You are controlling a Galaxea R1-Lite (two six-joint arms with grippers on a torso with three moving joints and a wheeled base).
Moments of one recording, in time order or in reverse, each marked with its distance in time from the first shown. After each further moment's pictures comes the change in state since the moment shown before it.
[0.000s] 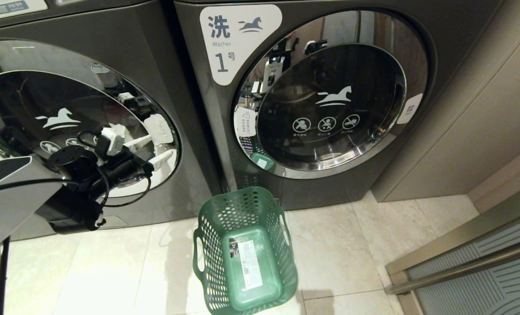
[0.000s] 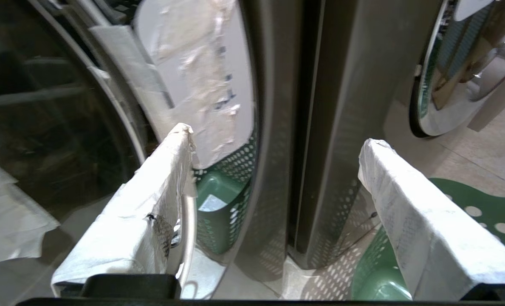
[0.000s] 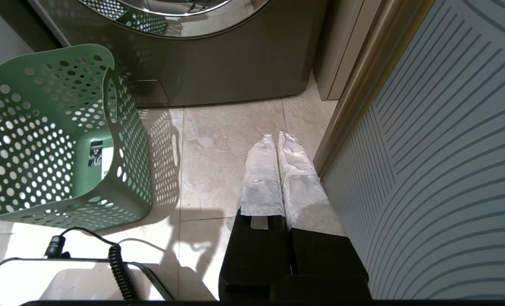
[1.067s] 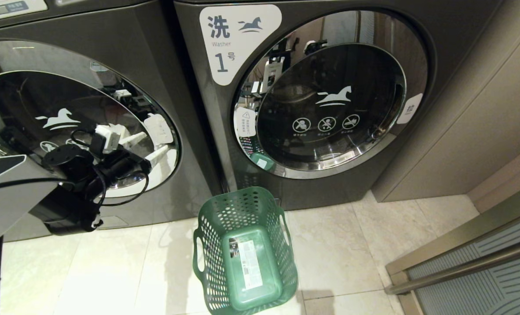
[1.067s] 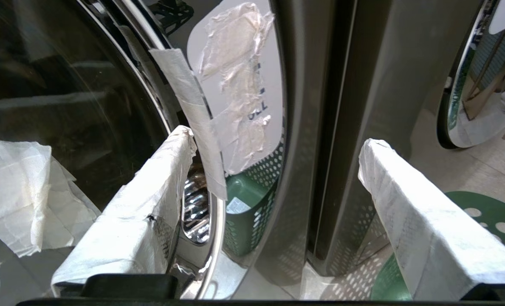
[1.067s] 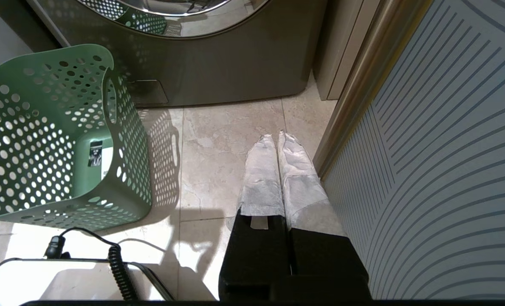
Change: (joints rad) left arm 0.004 -0.025 0.032 -0.027 0.079 0.006; right arm 0.001 0.000 0.000 0.000 0.000 0.000
